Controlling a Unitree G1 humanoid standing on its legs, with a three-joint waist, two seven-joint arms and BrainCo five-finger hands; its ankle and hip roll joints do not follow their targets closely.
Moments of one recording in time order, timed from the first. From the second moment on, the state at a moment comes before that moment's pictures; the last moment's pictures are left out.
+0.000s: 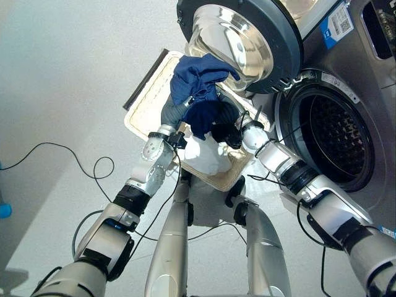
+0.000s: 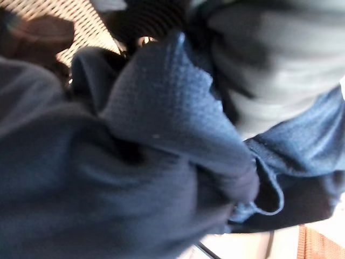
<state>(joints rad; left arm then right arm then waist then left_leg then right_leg) -0.74 0.33 -0.37 0.38 -0.82 -0.24 -0.03 -1.02 -0.39 0.65 0.58 -0.10 -0.07 -0.22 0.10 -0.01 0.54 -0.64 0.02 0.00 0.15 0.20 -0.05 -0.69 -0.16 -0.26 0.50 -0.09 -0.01</state>
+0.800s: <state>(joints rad) -0.88 0.28 -0.50 0.46 -0.84 -0.13 -0.13 -1.04 -0.36 0.67 0.77 0.12 -0.02 -0.25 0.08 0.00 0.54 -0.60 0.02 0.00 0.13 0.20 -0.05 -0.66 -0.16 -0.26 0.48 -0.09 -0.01</state>
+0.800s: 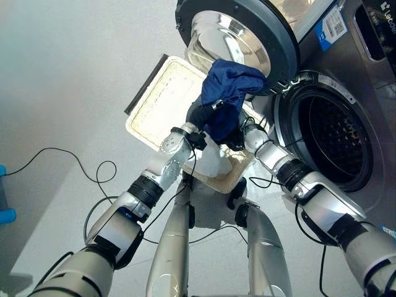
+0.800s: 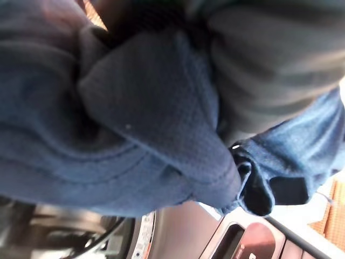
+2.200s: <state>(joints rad) -0.94 0.32 -0.52 0.73 -0.56 -0.21 -0.09 -0.74 -0.37 0.41 0.53 0.82 -0.30 0.17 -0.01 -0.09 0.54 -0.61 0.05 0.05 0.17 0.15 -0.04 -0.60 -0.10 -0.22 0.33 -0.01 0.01</state>
